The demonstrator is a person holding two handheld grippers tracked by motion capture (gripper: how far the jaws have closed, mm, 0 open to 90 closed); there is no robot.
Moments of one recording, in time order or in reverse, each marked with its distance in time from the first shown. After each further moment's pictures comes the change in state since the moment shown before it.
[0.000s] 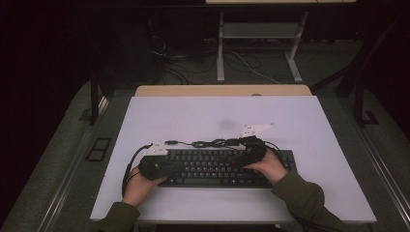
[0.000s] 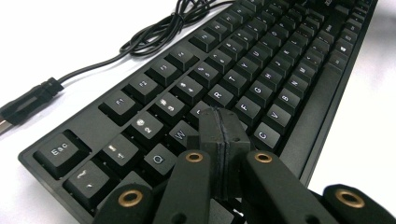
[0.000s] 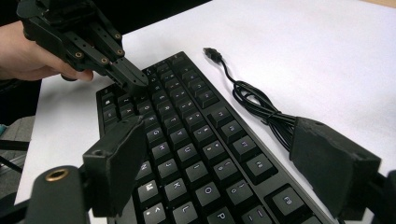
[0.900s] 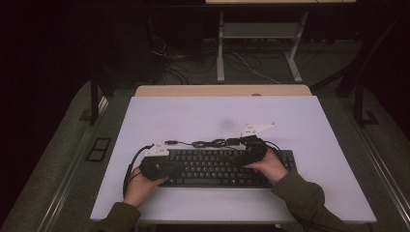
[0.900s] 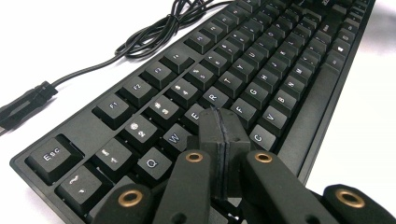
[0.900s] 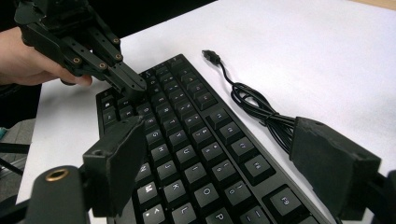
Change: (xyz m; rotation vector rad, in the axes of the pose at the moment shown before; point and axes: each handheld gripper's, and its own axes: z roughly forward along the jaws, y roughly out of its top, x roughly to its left) left arm -0.003 0.001 0.001 -0.002 0.000 0.005; right arm -0.001 0.001 -0.001 -0.011 -0.001 0.007
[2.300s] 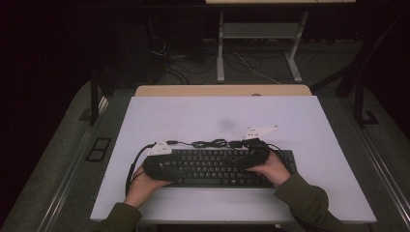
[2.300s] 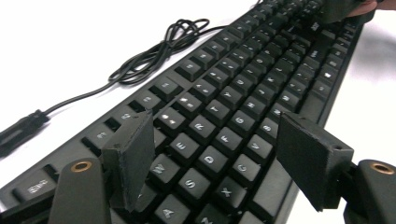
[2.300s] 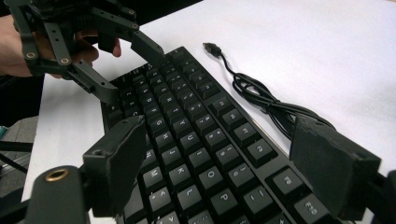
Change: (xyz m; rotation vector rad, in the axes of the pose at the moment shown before) left arm -0.011 0.011 0.002 -0.054 0.001 -0.002; right arm 0.004 -0.008 -0.008 0.013 -0.008 0.011
